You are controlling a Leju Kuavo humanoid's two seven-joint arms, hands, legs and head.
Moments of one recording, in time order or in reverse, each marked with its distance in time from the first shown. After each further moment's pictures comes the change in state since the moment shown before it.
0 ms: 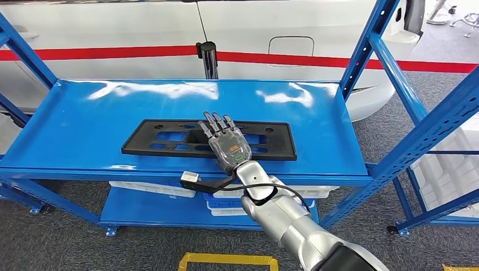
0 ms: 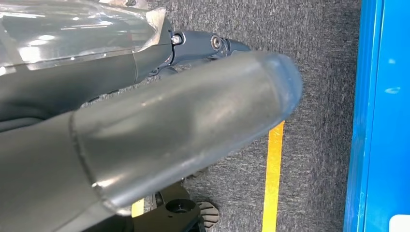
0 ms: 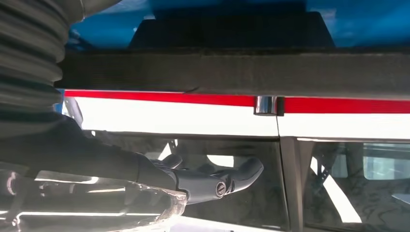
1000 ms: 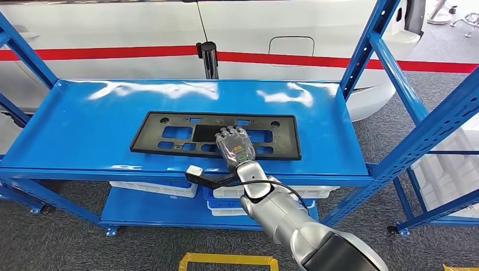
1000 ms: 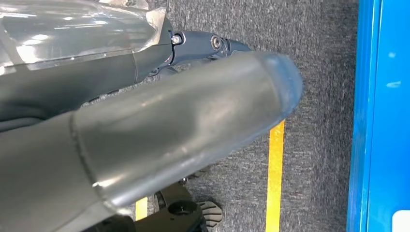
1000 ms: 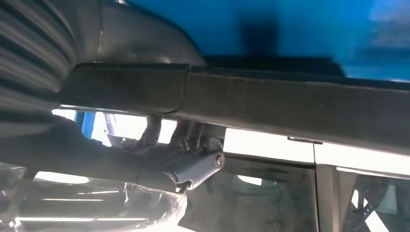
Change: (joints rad) left arm -0.007 0.025 -0.001 0.000 -0.030 -0.038 0.018; right arm -0.074 0.057 -0.016 0.256 0.023 -0.067 0.133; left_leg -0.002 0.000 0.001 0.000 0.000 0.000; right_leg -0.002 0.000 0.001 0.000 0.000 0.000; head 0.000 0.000
